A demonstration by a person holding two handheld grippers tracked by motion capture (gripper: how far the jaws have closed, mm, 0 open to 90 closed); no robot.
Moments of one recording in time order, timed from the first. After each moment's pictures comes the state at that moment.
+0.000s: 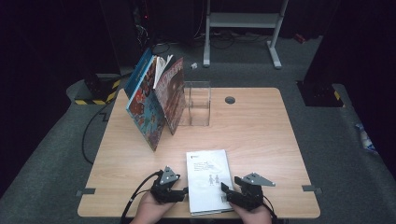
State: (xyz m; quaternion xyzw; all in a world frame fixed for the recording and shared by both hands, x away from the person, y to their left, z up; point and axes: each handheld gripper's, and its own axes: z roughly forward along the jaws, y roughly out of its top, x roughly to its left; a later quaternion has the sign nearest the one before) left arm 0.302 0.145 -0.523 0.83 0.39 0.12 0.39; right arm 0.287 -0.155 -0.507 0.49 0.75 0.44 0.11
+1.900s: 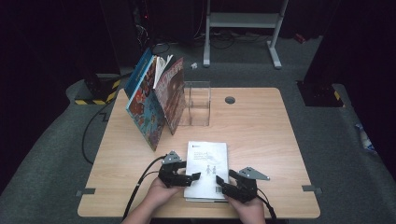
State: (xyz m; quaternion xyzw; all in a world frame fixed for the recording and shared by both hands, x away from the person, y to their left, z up) left arm 0.352 0.135 -0.517 0.79 0.39 0.04 0.48; right arm 0.310 -0.145 -0.517 0.47 0.74 0.47 0.12
